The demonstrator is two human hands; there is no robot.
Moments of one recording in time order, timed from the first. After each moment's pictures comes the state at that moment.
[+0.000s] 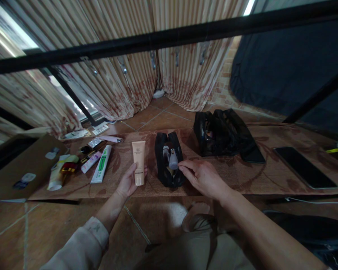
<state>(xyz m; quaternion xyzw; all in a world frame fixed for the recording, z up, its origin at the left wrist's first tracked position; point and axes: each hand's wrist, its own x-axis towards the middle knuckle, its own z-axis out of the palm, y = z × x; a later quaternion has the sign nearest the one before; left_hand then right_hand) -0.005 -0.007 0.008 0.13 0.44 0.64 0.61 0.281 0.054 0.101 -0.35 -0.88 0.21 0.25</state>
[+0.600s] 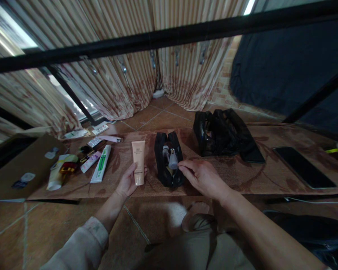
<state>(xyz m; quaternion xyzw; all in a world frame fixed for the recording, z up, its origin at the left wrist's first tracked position) -0.004 -0.008 0.010 0.12 0.43 0.65 0.62 0.282 0.054 0.099 -0.35 -0.88 0.21 0.24</state>
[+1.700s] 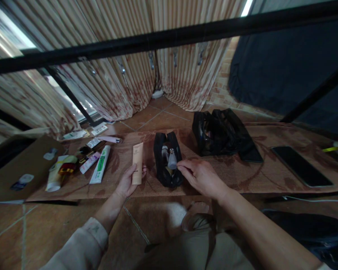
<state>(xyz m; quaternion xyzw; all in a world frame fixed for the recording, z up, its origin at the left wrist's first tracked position) -0.006 -0.005 0.005 0.14 0.44 0.64 0.61 0.281 0.054 0.098 -0.35 -0.88 0.20 0.24</state>
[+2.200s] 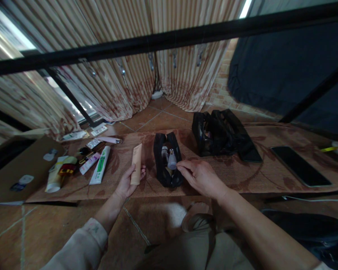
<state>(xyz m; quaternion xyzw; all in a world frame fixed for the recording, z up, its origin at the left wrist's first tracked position) -0.004 -0.006 0.011 0.10 0.43 0.64 0.62 0.281 0.053 0.099 -0.35 -0.88 0.20 0.24</state>
